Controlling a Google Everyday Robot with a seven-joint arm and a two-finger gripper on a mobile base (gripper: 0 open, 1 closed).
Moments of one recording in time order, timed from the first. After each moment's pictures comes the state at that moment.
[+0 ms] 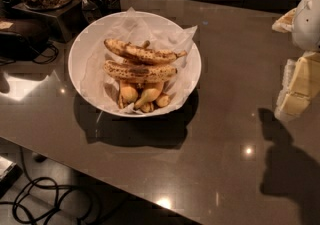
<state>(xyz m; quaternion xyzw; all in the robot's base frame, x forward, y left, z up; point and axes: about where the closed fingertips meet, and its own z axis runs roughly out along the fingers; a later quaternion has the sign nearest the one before) 0.438 -0.217 0.976 -0.60 0.78 -0.03 0.16</state>
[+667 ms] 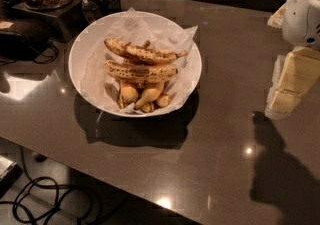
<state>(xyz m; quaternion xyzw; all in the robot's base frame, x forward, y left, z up) 0.431 -0.196 0.989 -0.60 0.79 -0.05 0.14</state>
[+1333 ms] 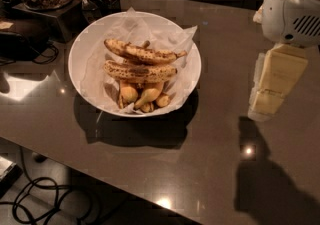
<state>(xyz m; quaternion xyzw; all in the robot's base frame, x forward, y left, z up) 0.421 -0.165 1.001 -0.60 0.79 -0.07 0.14</state>
